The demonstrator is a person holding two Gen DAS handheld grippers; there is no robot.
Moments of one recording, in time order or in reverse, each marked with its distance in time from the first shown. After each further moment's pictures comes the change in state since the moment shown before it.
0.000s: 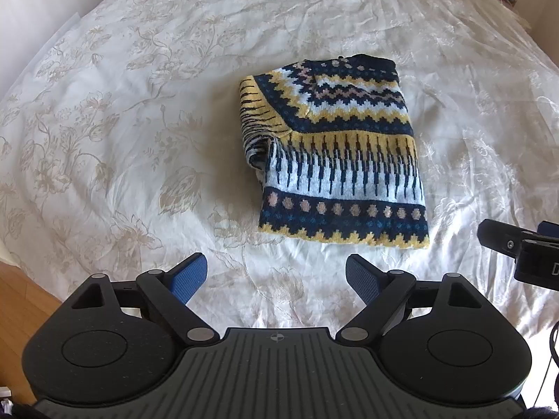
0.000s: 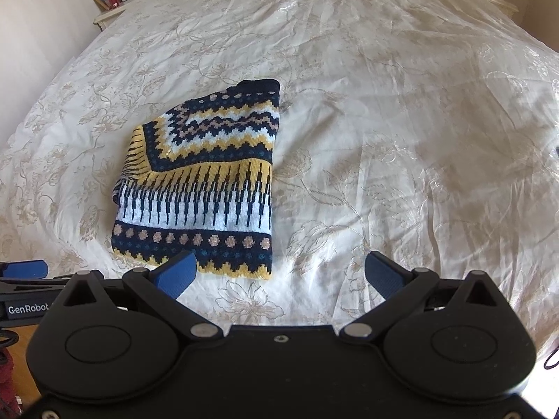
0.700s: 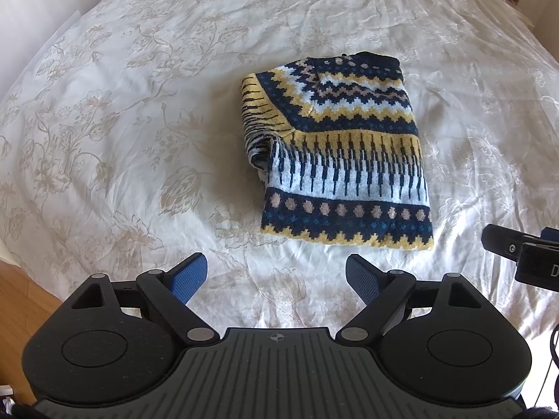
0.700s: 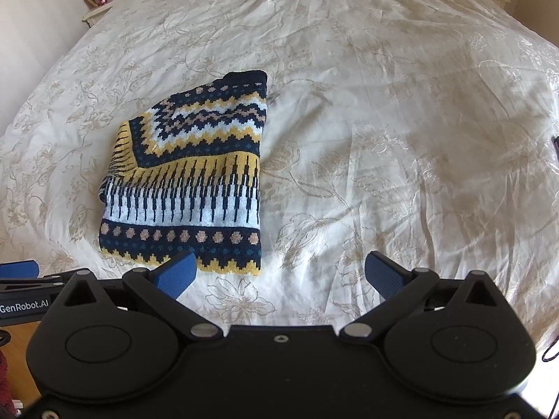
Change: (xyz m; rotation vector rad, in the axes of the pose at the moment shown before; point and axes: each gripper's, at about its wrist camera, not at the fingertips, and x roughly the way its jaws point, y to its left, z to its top) left arm 0.005 0.001 0.002 -0.001 0.008 0.008; right arm 0.006 -0.004 0.000 0.023 0.027 -0.025
